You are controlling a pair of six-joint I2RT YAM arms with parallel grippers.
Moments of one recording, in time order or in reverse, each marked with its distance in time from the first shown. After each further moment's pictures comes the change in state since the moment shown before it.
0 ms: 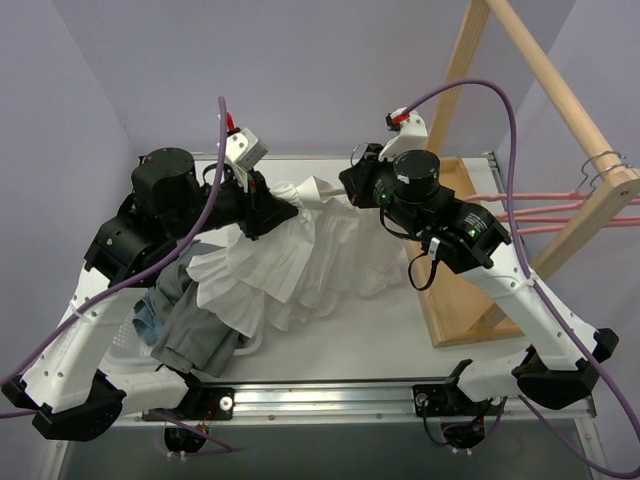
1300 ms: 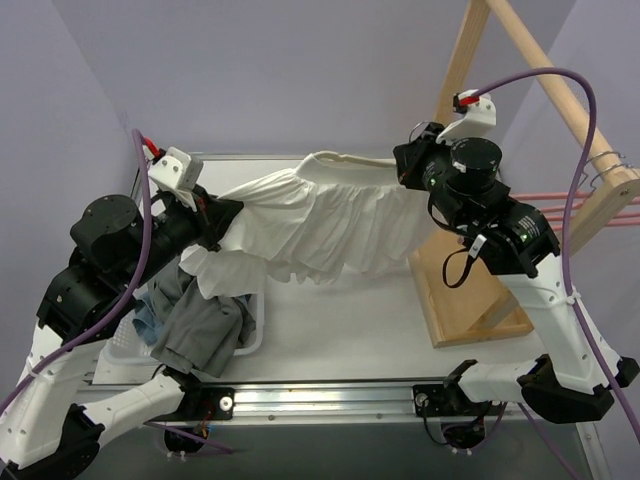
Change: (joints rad) left arm 0.013 -0.261 -0.163 0.039 -0.400 -0.002; right arm -0.154 -0.073 0.097 -0.092 0.116 -0.056
